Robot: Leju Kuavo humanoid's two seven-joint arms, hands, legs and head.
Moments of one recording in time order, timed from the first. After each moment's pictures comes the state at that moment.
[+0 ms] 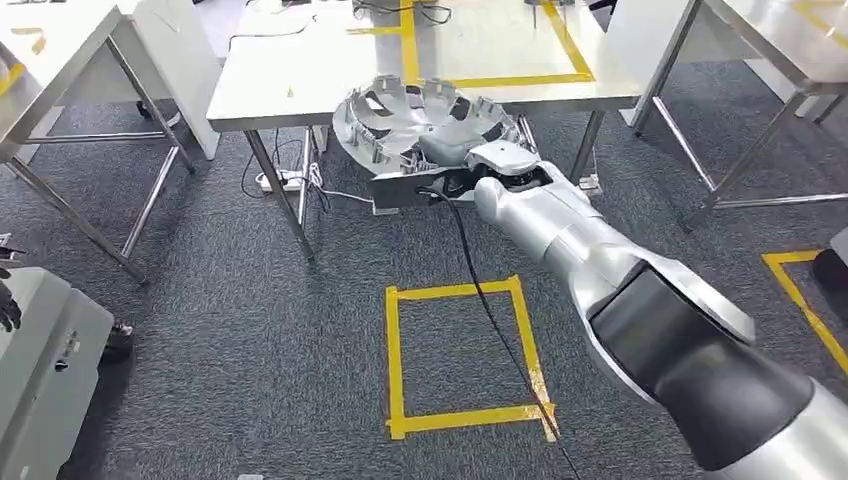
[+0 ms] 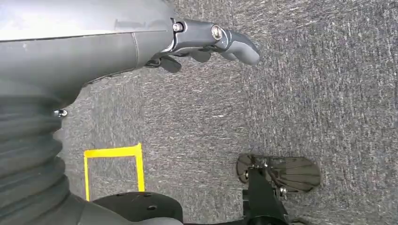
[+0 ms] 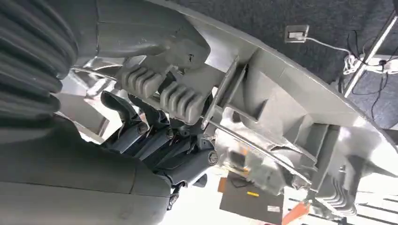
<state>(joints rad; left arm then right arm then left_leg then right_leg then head) -0.13 -0.15 0.19 -0.17 -0.47 0.19 0.08 -1.18 0.03 0.77 -0.36 0.77 0.10 -0.27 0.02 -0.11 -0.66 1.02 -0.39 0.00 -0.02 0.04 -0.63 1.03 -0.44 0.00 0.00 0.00</state>
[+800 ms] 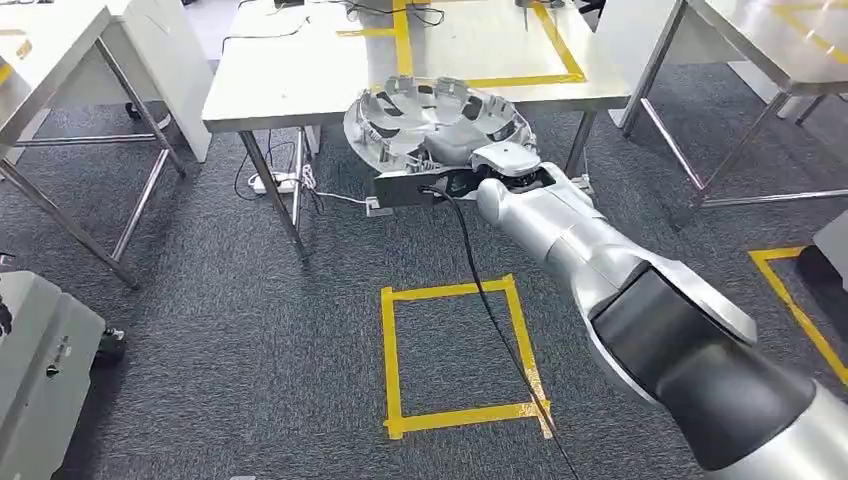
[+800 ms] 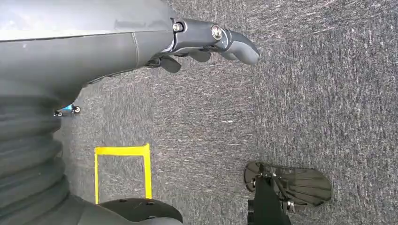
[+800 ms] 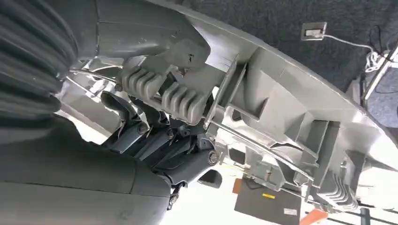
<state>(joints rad) -0.14 -0.15 0.21 -0.17 -0.46 0.22 0.15 -1.17 0.02 0.76 -0.36 0.77 0.10 -0.23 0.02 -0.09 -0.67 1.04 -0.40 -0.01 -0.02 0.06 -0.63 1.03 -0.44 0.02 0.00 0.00</state>
